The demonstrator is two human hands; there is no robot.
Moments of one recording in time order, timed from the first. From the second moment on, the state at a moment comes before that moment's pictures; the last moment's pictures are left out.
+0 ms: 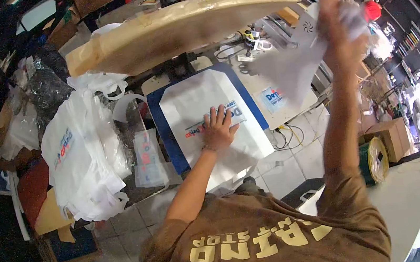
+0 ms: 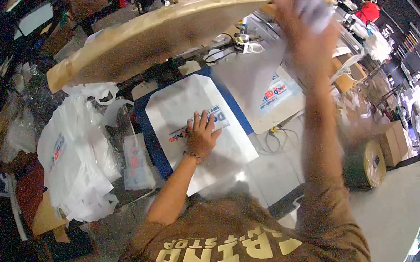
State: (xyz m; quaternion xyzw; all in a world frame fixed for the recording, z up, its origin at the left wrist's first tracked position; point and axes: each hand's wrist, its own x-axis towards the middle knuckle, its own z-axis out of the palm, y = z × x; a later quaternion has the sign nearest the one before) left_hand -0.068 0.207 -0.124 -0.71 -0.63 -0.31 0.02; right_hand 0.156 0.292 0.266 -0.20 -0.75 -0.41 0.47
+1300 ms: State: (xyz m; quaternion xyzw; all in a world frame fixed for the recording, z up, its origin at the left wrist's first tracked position) left_hand -0.070 0.216 -0.108 -0.59 -0.72 -0.35 0.09; right_hand 0.175 0.243 -0.105 -0.38 -0.83 0.16 0.37
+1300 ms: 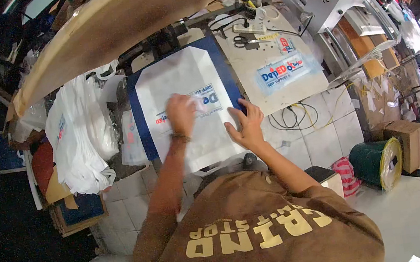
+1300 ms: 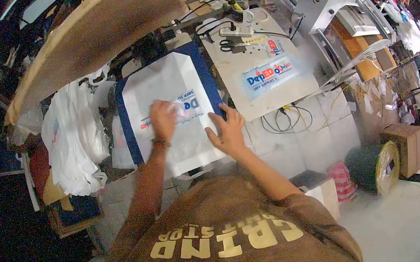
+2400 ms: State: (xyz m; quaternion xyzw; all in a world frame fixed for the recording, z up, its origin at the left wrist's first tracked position) left_hand -0.042 0.192 -0.111 -0.56 -0.76 -0.33 0.09; right_hand 0.178 0.267 -0.129 -0.35 -0.81 0.34 0.33
